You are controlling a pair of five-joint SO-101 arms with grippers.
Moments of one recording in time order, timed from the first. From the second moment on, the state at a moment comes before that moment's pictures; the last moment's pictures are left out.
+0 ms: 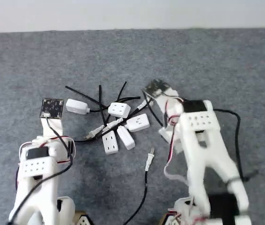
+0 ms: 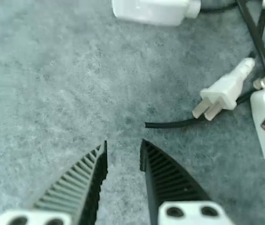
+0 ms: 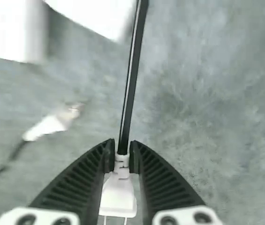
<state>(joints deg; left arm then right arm) -13.3 -37.4 69.9 47.0 -8.5 -13.8 -19.3 27.9 76.8 29.8</state>
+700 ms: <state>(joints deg) -2.4 -28.9 66.7 55.7 -30.0 -40.7 -20.0 16.3 70.3 14.5</state>
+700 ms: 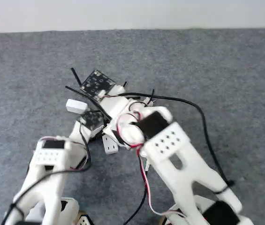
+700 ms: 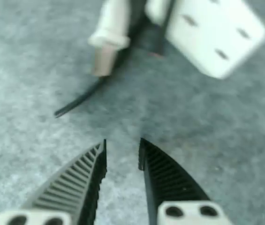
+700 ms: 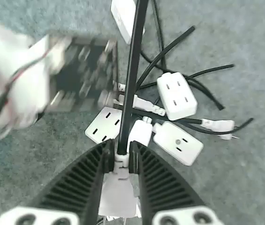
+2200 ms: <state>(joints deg) -0.1 -46.8 76.6 56.0 -30.4 -45.2 -25.6 28.0 58.8 2.8</state>
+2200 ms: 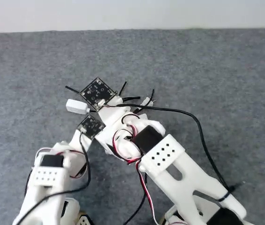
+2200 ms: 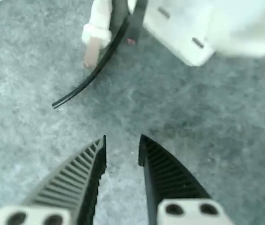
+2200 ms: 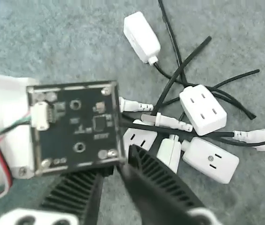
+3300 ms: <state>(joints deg) -13.5 -55.0 79.0 42.3 -4.4 -39.6 -12.1 33.5 43.6 -8.8</state>
